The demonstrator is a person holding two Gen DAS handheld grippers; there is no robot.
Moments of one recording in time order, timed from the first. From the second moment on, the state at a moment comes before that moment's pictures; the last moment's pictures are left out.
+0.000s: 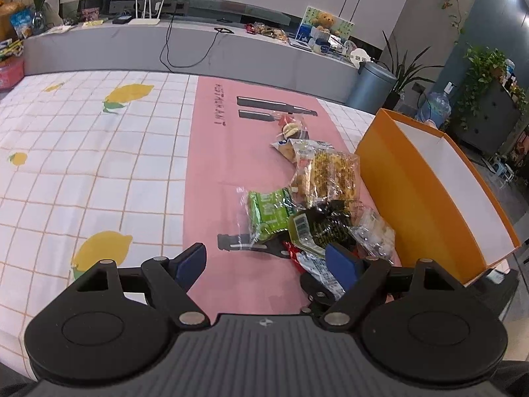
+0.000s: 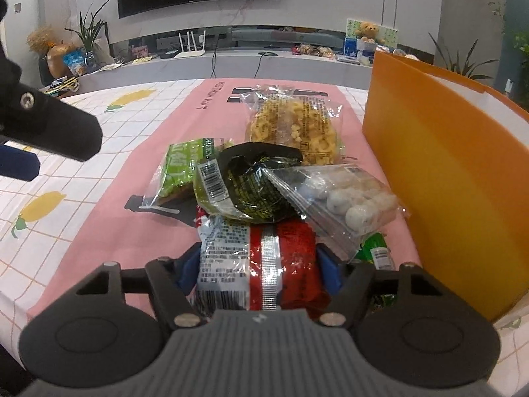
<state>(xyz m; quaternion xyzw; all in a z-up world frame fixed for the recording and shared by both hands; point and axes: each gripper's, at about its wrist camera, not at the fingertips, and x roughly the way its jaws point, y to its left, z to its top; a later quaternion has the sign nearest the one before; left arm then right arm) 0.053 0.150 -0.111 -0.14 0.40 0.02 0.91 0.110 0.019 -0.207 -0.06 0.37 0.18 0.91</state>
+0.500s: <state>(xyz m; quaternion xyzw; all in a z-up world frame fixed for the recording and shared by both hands) 0.060 0.161 -0.099 -0.16 0.36 0.02 0.92 0.096 -0.003 -0.174 0.00 0.40 0.24 0.89</state>
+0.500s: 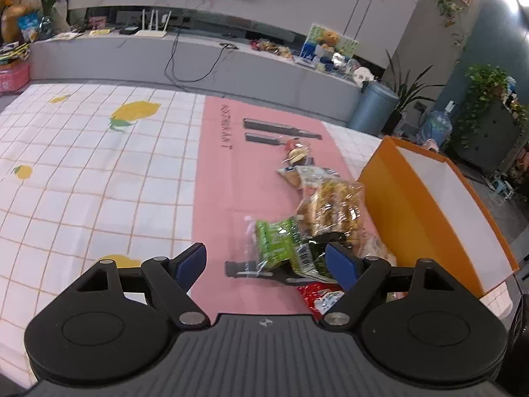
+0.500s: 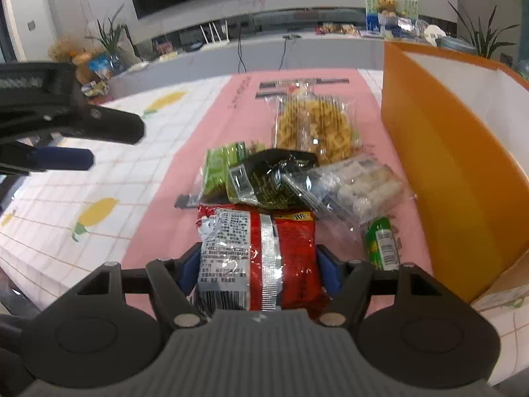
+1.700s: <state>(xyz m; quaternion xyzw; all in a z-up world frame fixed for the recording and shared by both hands) 0.104 0.054 -0.167 0.09 0.40 -0.12 0.90 0.088 -0.074 -0.114 0.08 0.29 0.23 0.93</state>
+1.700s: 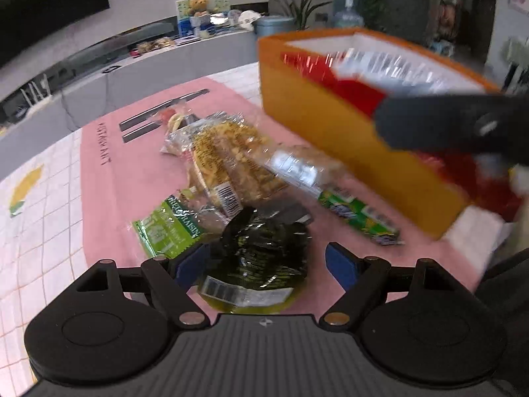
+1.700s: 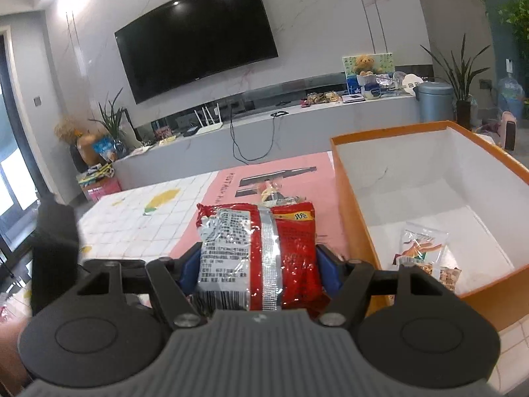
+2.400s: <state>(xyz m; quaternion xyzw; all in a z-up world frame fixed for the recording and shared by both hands) 0.080 0.070 -0.155 -0.01 0.40 -0.11 0.91 0.092 -0.092 -0.101 0.11 0.26 0.21 0.93</state>
